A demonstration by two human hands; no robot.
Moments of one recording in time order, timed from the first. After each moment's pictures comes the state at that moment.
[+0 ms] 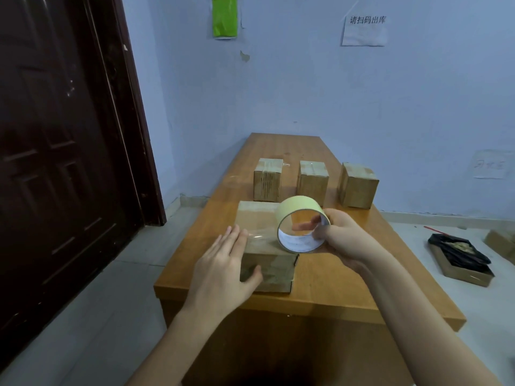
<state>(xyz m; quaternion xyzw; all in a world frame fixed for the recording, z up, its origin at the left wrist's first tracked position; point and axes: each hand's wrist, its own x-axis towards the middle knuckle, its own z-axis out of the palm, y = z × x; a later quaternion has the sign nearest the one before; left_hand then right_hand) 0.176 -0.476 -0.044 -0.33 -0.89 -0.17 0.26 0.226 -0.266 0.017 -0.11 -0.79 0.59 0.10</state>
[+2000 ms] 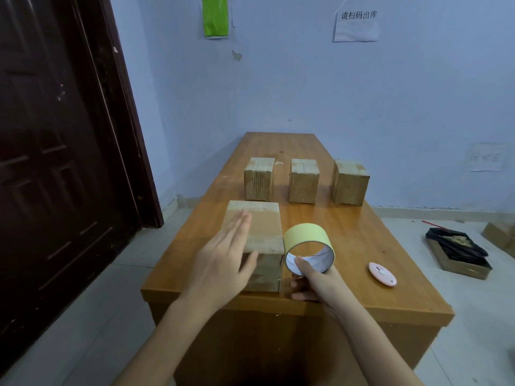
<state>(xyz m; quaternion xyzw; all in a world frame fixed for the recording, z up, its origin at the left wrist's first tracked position) 0.179 -0.455 -0.026 -0.40 -0.86 -0.20 0.26 0.239 -0.266 -0.074 -0.19 -0.64 0.73 0.11</state>
